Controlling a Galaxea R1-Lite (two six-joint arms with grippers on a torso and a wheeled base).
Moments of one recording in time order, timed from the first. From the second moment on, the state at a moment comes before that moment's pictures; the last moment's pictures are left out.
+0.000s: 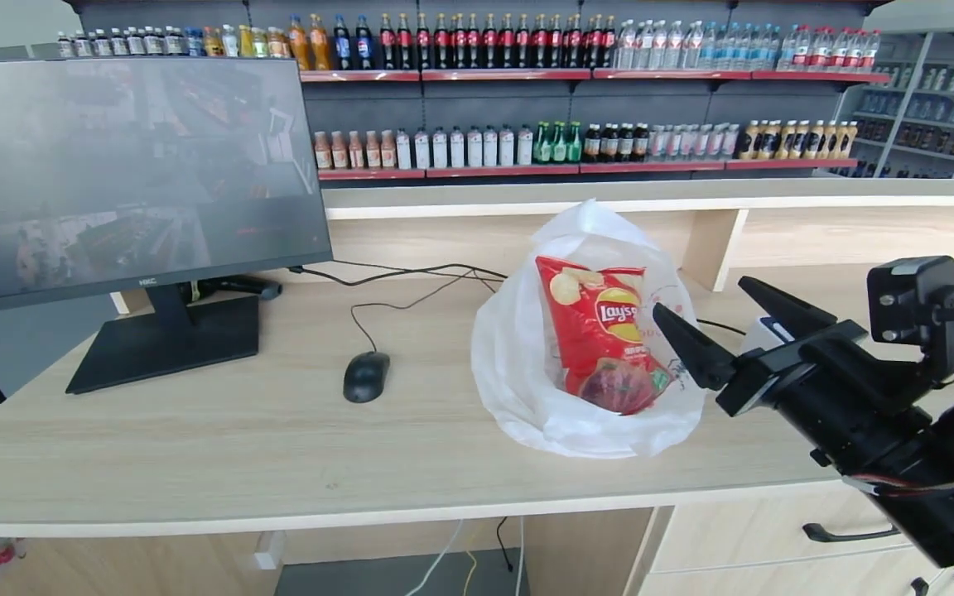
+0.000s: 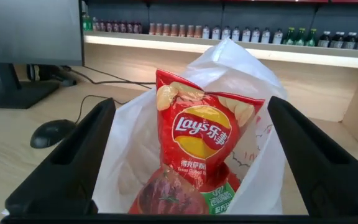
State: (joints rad) left arm 0.00 0.00 0.00 0.00 0.00 0.00; right arm 0.51 1.63 -0.32 -1.57 -0.11 -0.07
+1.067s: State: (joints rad) left arm 0.00 0.00 0.00 0.00 0.00 -0.01; right arm 0.48 1.59 -0.29 -1.57 -0.11 -0.07
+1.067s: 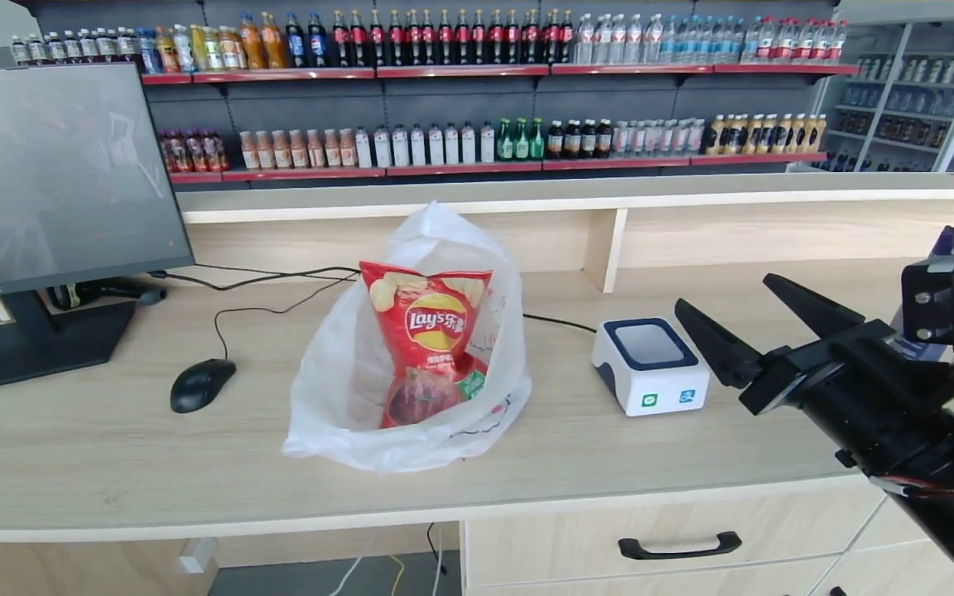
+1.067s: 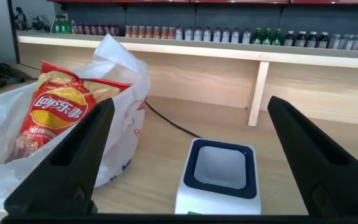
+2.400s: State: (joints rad) left arm 0.00 0.00 0.00 0.00 0.00 -0.01; right arm 0.47 1.58 -0.30 -1.57 -0.11 -0.08
